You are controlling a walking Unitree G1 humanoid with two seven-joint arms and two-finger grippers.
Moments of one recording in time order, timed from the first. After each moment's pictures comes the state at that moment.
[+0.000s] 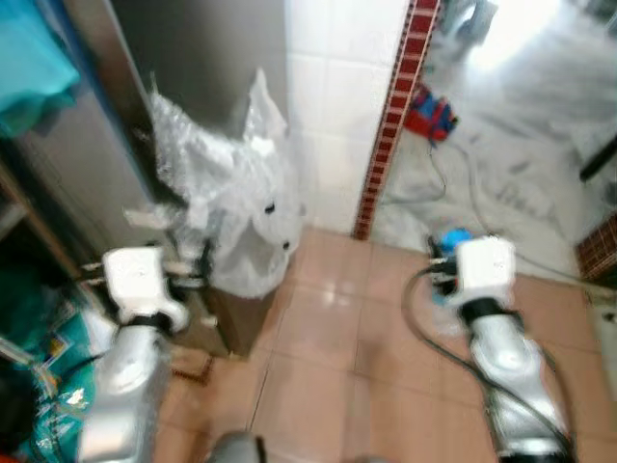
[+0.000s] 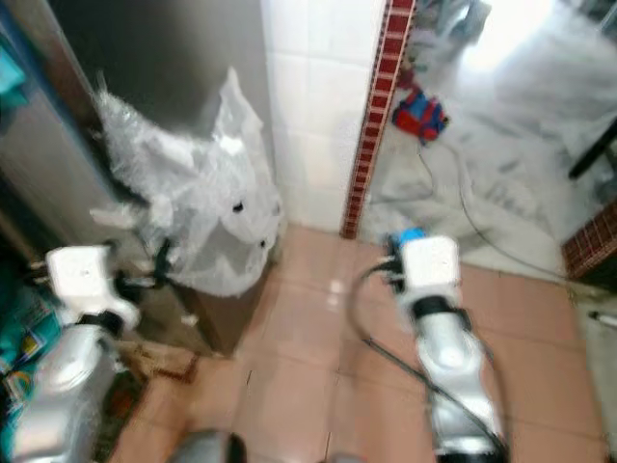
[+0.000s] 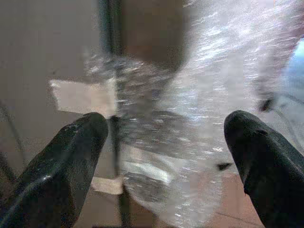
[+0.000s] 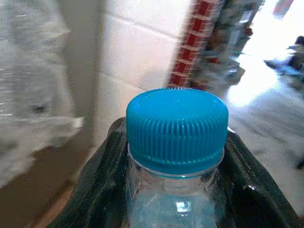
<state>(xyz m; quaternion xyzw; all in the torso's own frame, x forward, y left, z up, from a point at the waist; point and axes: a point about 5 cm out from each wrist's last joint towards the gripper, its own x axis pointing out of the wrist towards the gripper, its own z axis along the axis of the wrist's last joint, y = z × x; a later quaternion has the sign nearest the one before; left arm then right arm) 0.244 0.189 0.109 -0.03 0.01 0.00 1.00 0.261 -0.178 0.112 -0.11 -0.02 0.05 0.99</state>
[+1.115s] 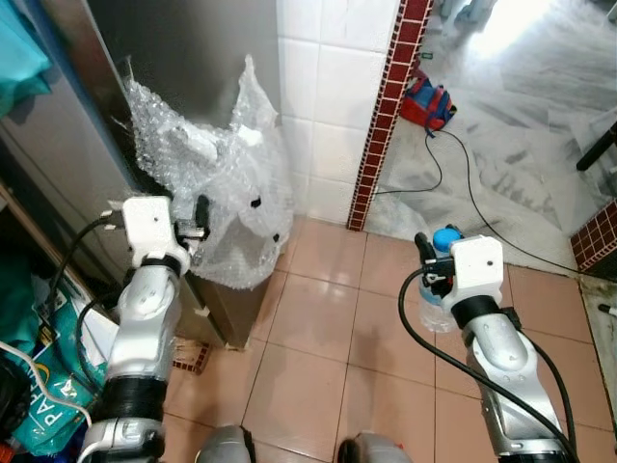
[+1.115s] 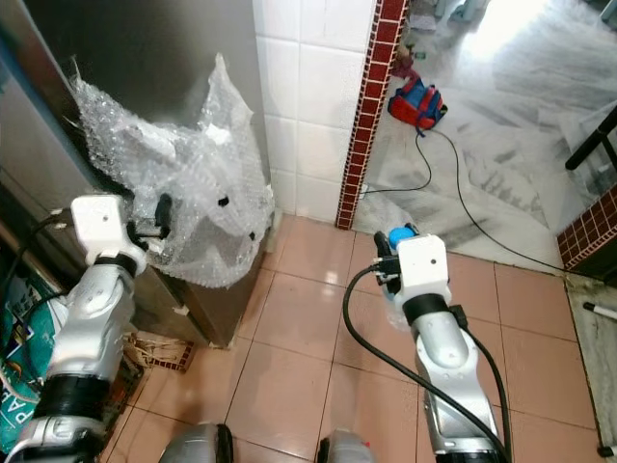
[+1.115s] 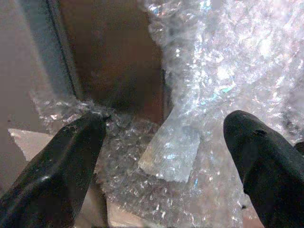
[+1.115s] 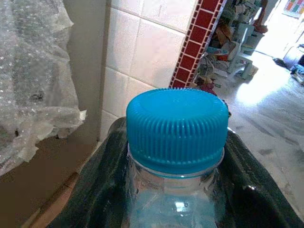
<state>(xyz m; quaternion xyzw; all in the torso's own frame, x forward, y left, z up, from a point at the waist) 0.317 0.189 0.113 0.01 -0.02 0.04 1.00 0.255 -0.183 0.112 -0.11 -0.01 0.05 0.99</state>
